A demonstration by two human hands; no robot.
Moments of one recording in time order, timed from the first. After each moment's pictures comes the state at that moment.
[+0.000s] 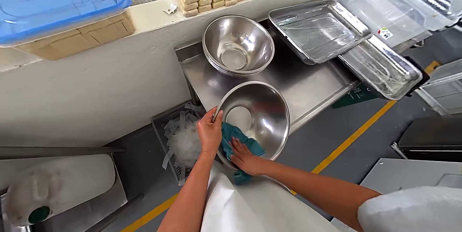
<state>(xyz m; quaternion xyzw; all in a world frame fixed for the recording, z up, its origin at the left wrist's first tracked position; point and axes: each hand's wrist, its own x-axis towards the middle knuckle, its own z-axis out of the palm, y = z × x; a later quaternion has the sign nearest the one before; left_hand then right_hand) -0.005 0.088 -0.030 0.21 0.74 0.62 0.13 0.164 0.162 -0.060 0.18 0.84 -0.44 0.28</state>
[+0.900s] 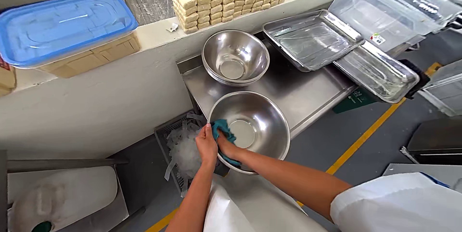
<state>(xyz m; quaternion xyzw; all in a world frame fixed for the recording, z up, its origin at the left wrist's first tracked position) 0.005 0.082 -0.059 0.05 0.74 0.64 0.22 0.075 0.158 -0.077 0.22 0.80 -0.55 0.08</state>
